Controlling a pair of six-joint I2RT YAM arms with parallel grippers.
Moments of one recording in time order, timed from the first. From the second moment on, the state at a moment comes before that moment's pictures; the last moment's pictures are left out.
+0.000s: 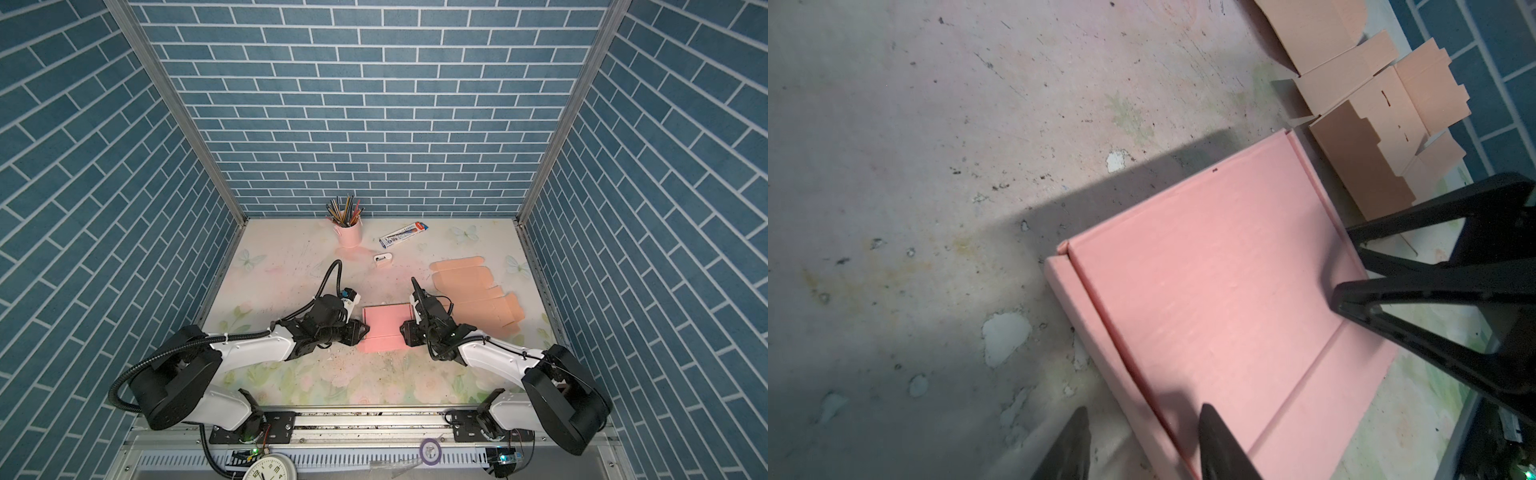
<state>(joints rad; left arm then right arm) -0.74 1.47 0.57 0.13 0.18 -0.48 0.74 1.29 0.50 -0.03 -0.10 0.49</state>
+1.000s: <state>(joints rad) -0.66 1.30 0.47 0.06 0.14 -0.46 0.84 1.25 0.51 -0.04 -0.03 0.53</state>
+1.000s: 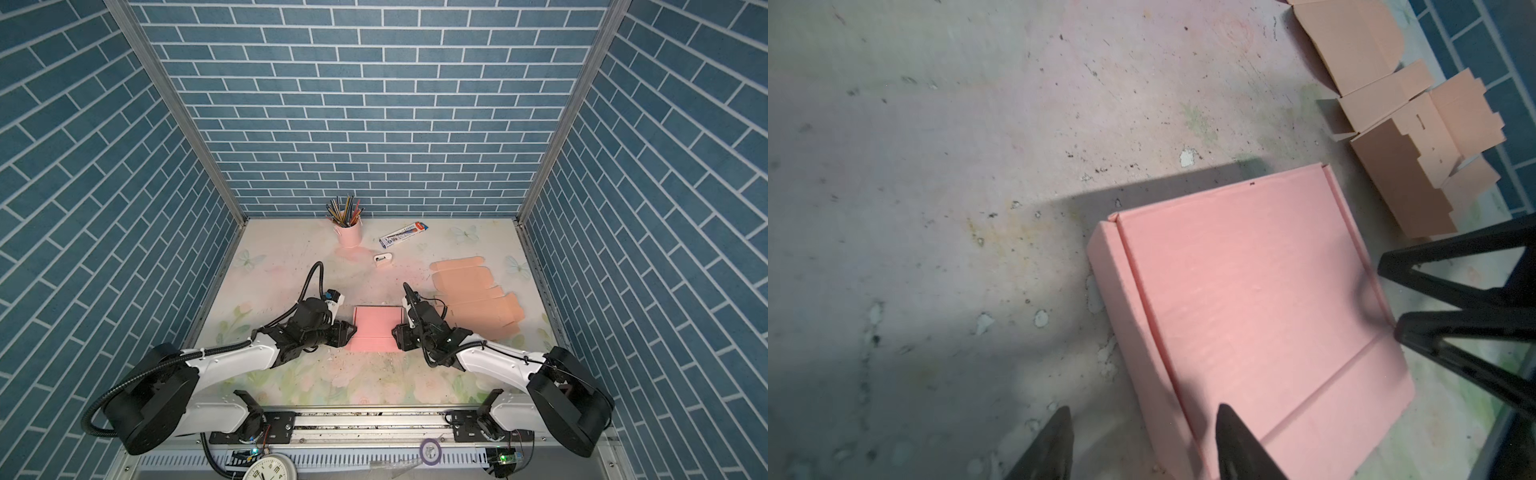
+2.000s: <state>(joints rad) -0.84 1.12 0.42 -0.08 0.07 -0.53 0.98 1.17 0.46 -0.14 0.01 0.65</state>
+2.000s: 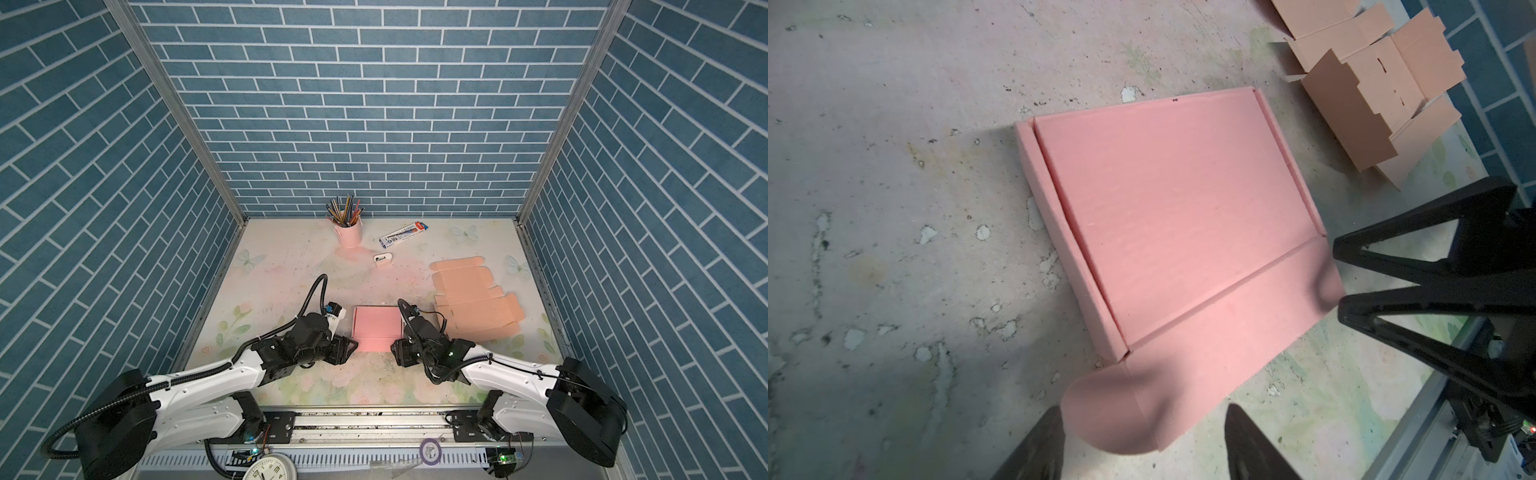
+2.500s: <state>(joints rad) -0.85 1.15 0.39 0.00 0.11 -0.55 1.02 1.25 0.45 -0.07 0.01 0.68</state>
